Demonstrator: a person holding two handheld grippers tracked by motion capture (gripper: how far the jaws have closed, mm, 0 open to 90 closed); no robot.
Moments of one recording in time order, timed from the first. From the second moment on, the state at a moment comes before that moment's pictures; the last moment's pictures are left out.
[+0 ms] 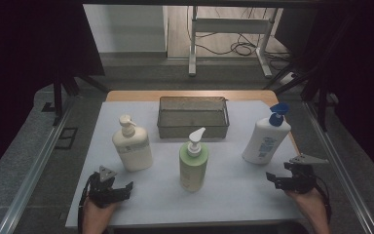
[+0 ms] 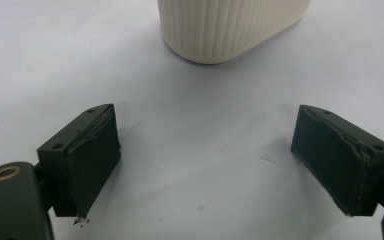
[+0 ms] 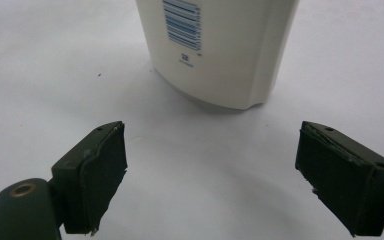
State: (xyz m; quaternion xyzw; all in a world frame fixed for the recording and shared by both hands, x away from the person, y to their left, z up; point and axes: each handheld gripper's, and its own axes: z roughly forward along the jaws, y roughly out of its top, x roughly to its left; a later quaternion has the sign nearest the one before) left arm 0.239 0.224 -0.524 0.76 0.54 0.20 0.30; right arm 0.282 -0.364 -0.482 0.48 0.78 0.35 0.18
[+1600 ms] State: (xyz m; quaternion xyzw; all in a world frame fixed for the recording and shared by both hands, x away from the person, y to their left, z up) left arm 0.239 0.223 -0.524 0.76 0.54 0.20 0.30; right arm 0.359 -0.393 -0.490 0.50 0.78 0.33 0.18
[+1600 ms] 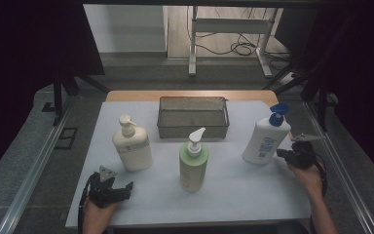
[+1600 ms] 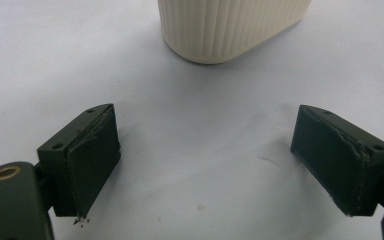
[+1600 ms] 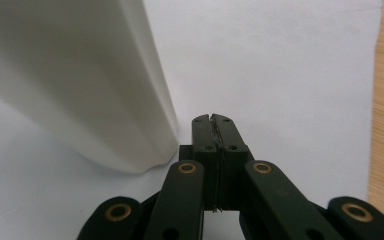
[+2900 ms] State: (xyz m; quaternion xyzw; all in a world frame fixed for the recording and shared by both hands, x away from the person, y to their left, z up) left arm 0.239 0.223 -0.524 0.76 0.54 0.20 0.30; right arm 0.360 -0.374 -0.494 0.46 0.80 0.38 0.13
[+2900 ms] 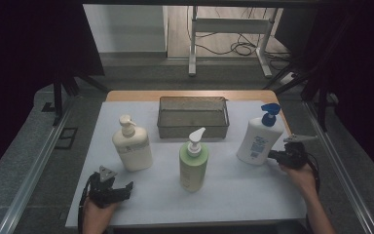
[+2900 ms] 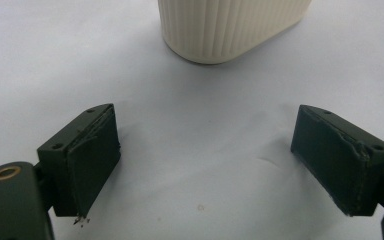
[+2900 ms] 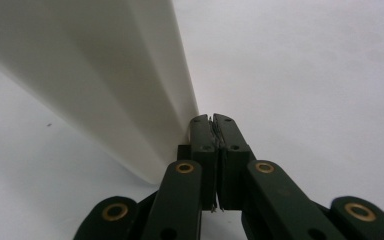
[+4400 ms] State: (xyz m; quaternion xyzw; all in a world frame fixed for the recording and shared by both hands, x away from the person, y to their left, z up) left arm 0.238 0.223 -0.524 0.76 0.54 0.20 0.30; right arm 0.321 -0.347 -0.492 0.44 0.80 0.38 0.12
